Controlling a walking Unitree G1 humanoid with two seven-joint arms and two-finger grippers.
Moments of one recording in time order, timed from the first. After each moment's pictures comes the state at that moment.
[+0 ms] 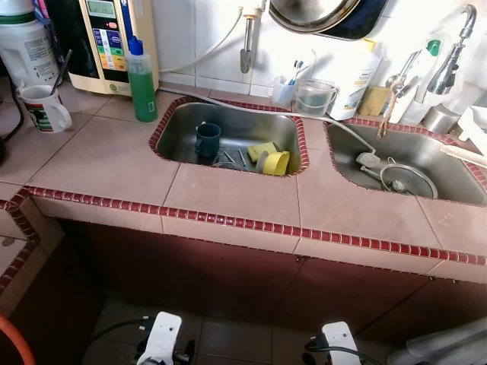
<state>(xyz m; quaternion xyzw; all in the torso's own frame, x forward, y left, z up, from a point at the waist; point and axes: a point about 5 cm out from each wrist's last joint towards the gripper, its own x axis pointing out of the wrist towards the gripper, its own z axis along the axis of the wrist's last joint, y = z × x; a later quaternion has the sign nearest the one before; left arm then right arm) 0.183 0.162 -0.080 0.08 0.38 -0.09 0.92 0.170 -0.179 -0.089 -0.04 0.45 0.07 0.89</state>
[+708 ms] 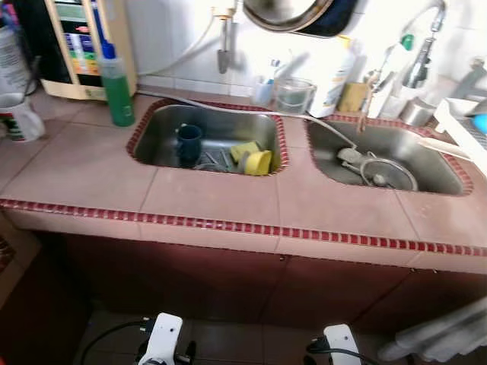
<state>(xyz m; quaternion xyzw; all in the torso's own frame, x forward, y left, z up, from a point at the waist) 0.178 0.155 -0.083 0.07 0.39 -0.09 0.91 0.163 -0.184 -0.091 -0.04 0.46 0.06 0.88</state>
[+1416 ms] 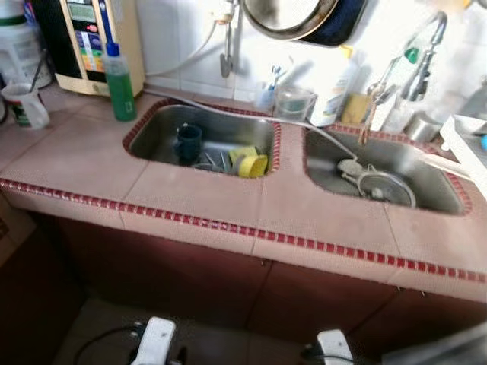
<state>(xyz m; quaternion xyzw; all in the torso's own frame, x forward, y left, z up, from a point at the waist) 0.168 0.178 -0.087 0.08 0.41 -0.07 0.90 0.159 -0.168 -0.094 -0.03 0.47 0.08 0.88</state>
